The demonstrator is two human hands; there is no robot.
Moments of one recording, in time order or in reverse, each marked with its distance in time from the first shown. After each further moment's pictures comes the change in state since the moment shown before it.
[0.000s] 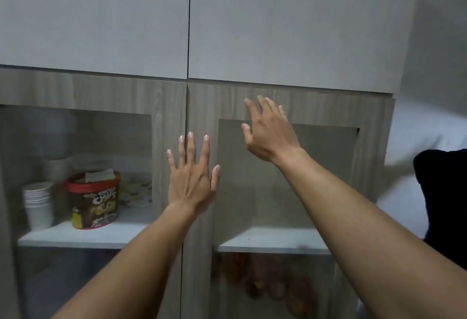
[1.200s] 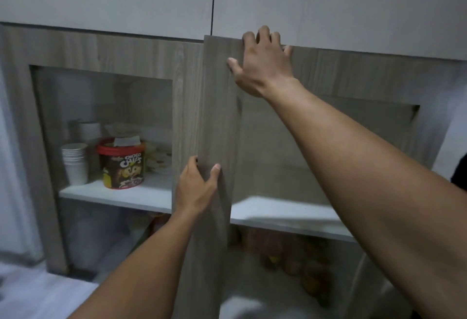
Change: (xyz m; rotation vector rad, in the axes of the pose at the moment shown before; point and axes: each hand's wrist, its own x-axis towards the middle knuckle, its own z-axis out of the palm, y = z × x) left_hand -0.056 -0.027 0.043 -0.535 -0.093 -0.610; right_hand 0.085 -0.044 0.010 0.010 0.062 -0.037
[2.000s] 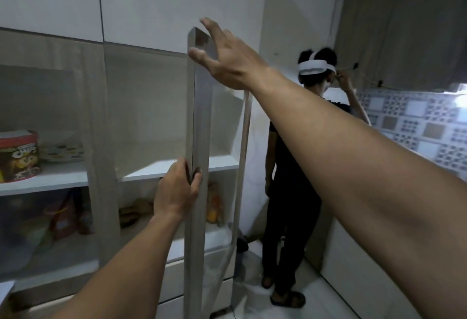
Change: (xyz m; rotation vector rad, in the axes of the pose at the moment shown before) left_hand -0.290 0.115 -0.119 -0.098 -0.271 0.492; right_hand -0.223 -0.008 -0.315 0.005 -0.188 0.125
